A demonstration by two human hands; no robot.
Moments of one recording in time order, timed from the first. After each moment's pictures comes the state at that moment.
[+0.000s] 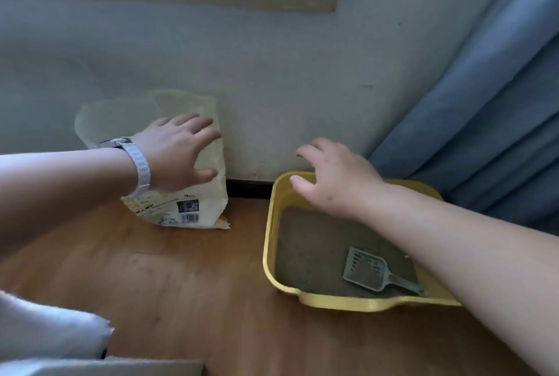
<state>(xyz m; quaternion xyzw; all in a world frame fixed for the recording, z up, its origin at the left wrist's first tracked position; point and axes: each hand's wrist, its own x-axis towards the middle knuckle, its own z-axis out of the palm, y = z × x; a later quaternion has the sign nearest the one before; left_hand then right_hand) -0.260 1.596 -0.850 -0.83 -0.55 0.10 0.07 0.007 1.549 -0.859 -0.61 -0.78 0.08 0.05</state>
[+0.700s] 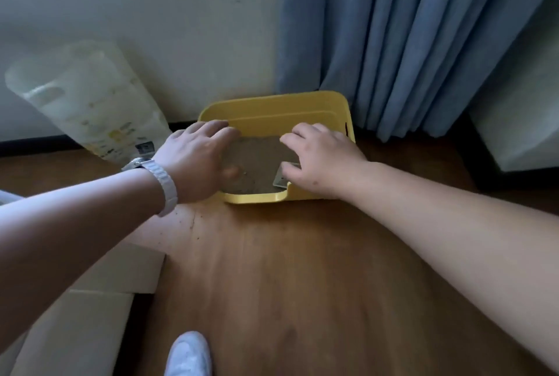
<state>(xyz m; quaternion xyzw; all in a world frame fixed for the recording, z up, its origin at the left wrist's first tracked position) 0.002 1.387 -0.872 -0.83 -0.55 0.09 0.01 0.222 1.370 -0.911 -0.58 -0.80 0.12 0.05</state>
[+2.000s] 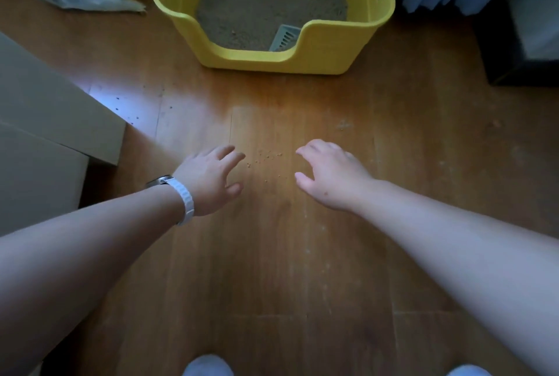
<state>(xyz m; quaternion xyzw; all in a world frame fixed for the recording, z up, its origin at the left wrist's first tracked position) -0.076 1.208 -1.128 -0.83 -0.52 0.15 -0.17 0.167 1.188 -1.106 -0.61 -0.75 0.24 -0.08</state>
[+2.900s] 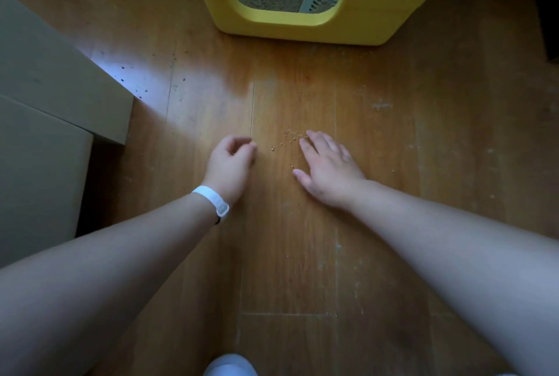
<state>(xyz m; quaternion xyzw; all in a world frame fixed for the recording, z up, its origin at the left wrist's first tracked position) -0.072 1.198 -1.188 -0.36 -0.69 -0.29 -0.56 0.120 1.191 -1.193 -0.62 -0.74 0.25 -0.13</state>
